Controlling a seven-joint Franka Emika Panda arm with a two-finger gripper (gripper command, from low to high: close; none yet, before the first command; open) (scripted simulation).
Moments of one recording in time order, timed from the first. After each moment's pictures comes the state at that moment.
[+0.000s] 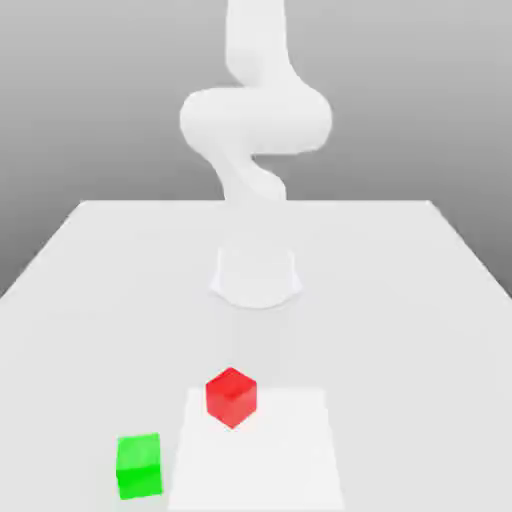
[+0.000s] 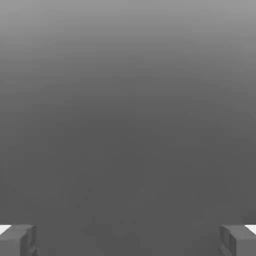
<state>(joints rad) -0.03 -0.73 0.02 -2.36 0.00 2.35 0.86</state>
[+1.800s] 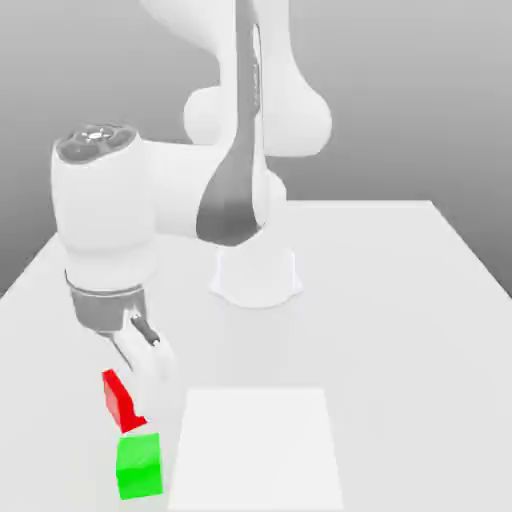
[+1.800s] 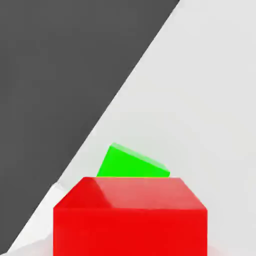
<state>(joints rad) -0.30 0.21 0.00 -2.50 0.00 2.71 1.46</state>
